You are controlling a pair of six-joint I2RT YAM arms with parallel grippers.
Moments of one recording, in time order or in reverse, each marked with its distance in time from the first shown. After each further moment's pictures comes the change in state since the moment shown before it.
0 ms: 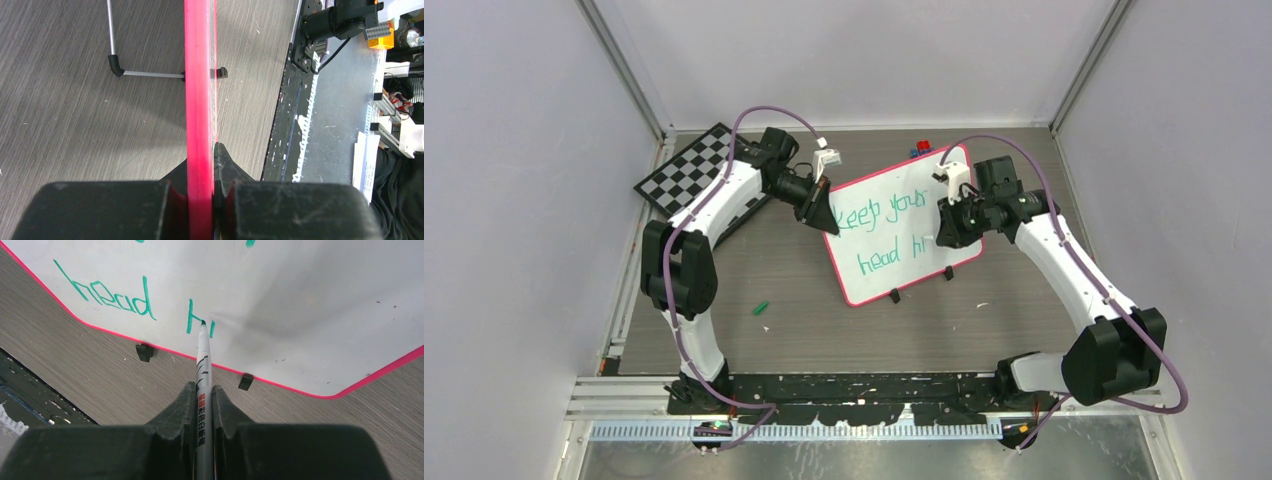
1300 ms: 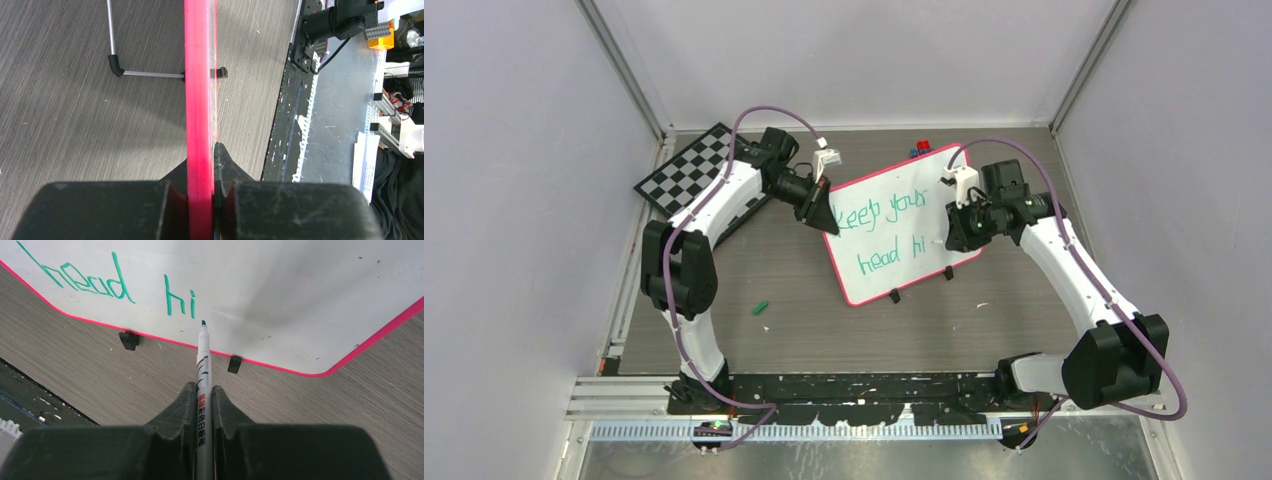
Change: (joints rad) left arm 0.000 0.000 0.000 0.000 -0.001 -0.002; right arm -0.035 -0.023 -0.023 -0.036 0.031 -0.015
